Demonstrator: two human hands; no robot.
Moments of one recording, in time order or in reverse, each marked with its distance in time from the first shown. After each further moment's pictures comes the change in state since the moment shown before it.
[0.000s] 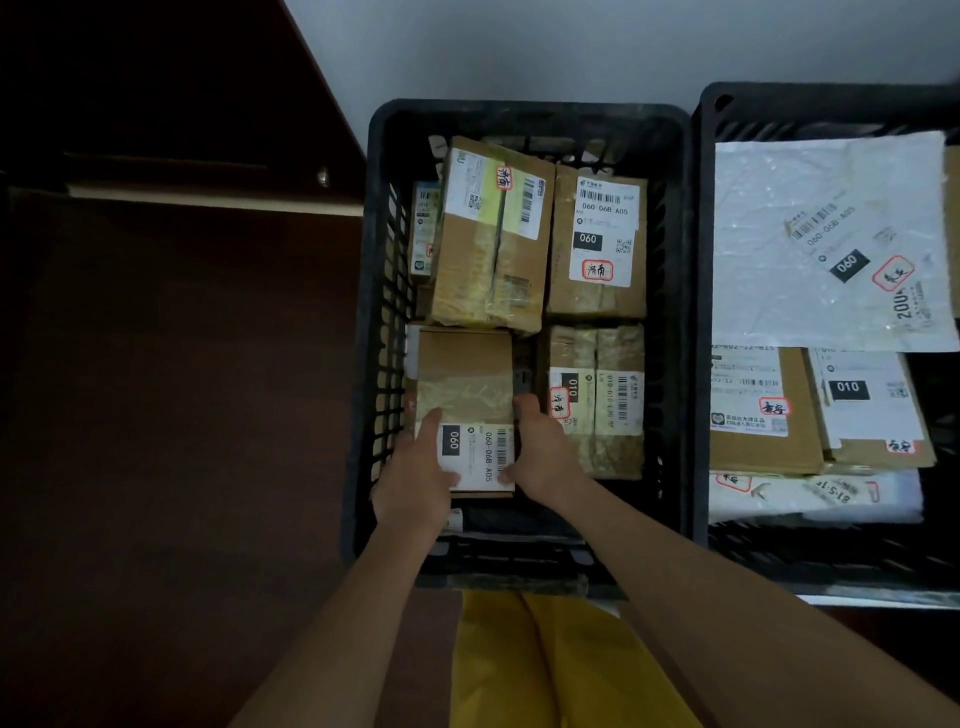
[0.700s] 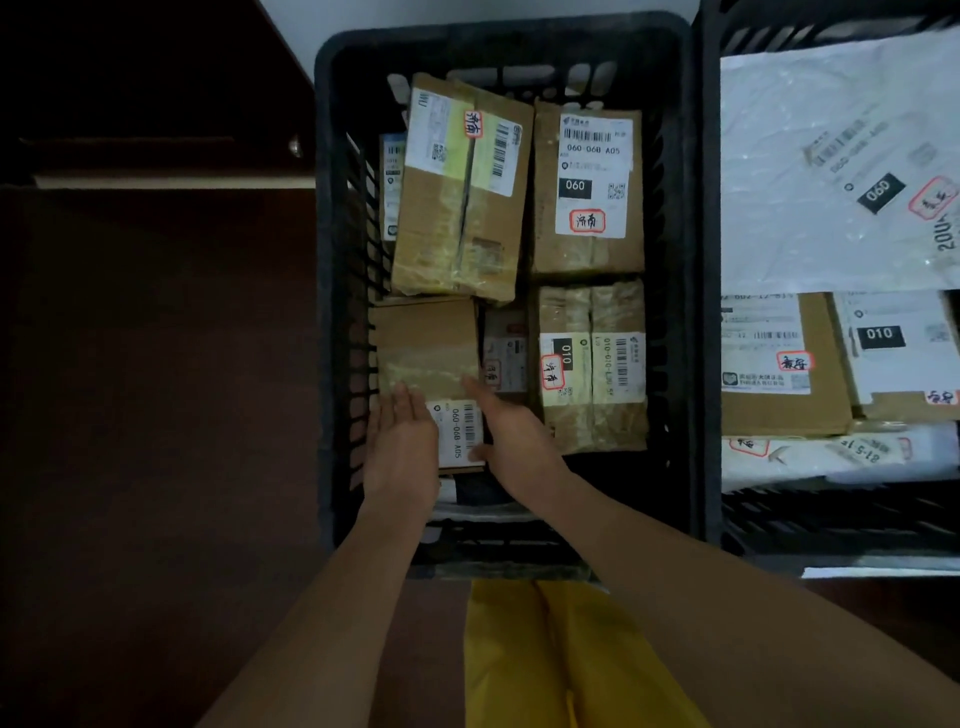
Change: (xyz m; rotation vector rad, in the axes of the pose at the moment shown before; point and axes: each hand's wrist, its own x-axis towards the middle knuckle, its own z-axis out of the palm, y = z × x) left_hand 0.026 -0.005 0.024 0.632 0.010 0.145; right_hand 0.011 0.017 0.031 -0.042 -0.005 -0.168
